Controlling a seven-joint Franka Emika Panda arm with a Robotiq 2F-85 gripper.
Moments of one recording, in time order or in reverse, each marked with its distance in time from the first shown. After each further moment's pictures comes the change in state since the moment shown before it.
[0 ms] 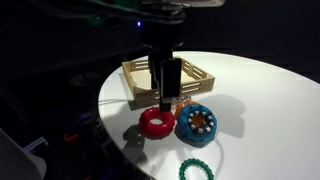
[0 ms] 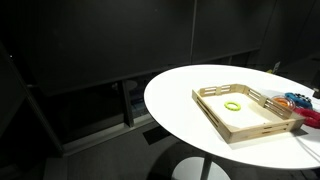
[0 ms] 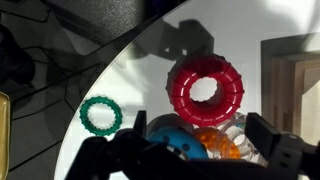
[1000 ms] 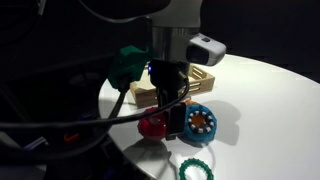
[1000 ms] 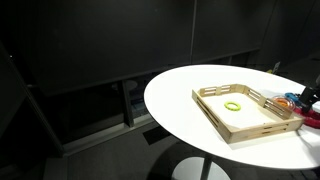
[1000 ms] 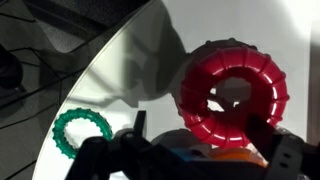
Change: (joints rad) arm -0.007 0.228 -0.038 -0.023 0.001 0.260 -0.002
